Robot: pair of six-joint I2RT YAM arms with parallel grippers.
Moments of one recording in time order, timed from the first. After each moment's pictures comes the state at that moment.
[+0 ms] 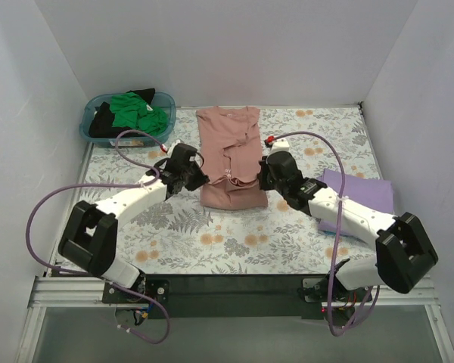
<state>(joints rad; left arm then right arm) -0.55 1.46 0.92 -0.26 -0.09 -1.00 0.73 1.32 0.83 -0.10 0.26 0.42</state>
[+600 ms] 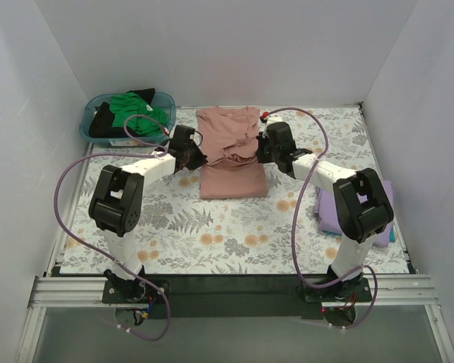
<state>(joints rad) -0.38 1.88 1.24 -0.15 -0.02 -0.90 0.50 1.78 1.17 0.02 0.04 0.24</state>
